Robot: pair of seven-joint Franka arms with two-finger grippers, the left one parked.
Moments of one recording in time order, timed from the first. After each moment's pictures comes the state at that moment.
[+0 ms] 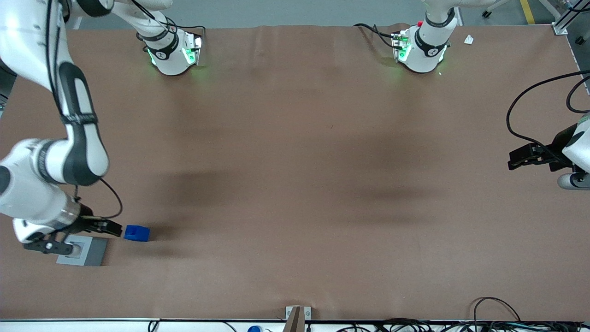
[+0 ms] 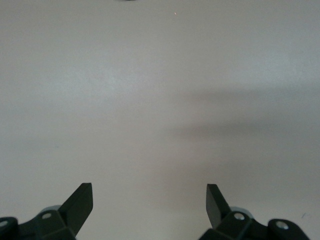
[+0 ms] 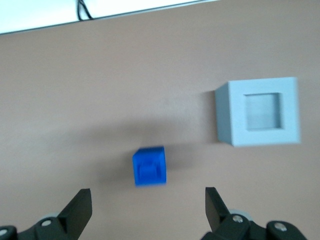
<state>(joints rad) 0.00 0.52 -0.07 -1.46 0.05 2.10 0.06</state>
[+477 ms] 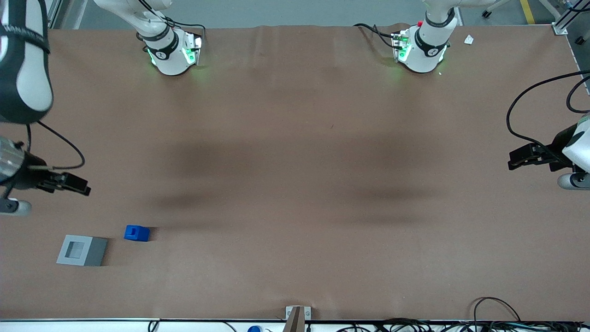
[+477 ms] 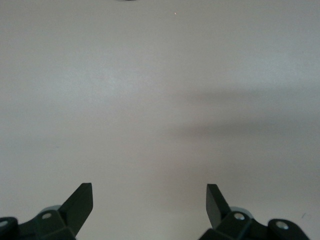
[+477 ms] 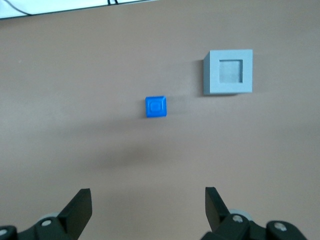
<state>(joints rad) 0.00 0.25 -0.06 -1.47 0.05 1.77 0.03</state>
